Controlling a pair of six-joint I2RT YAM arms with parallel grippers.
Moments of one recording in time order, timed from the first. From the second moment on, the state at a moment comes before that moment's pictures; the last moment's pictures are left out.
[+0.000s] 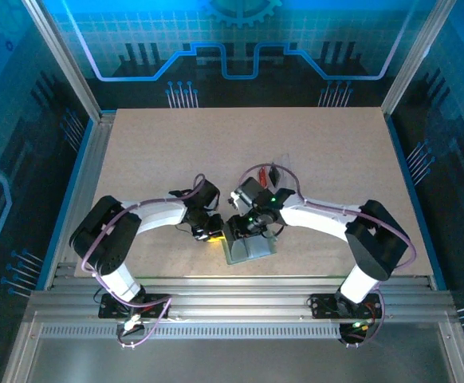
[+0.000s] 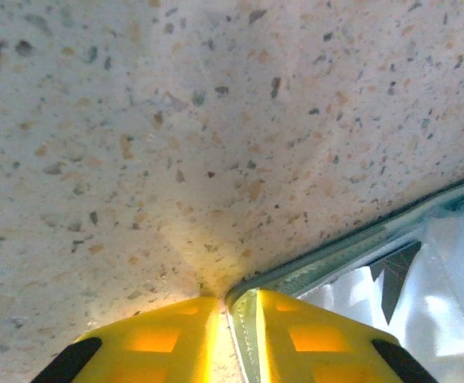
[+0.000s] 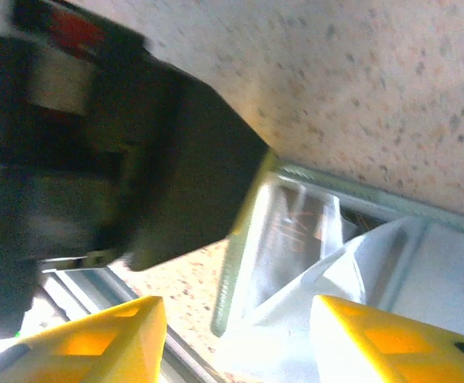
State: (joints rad) left arm -0.58 1.68 0.84 -0.45 0.39 -0.80; right arm 0.82 1.64 1.04 -0.52 -0.38 0.52
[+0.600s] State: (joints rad) left arm -0.44 1.47 0.73 -0.30 0.44 -0.79; right arm 0.87 1.75 1.01 -0.49 -0.33 0.50
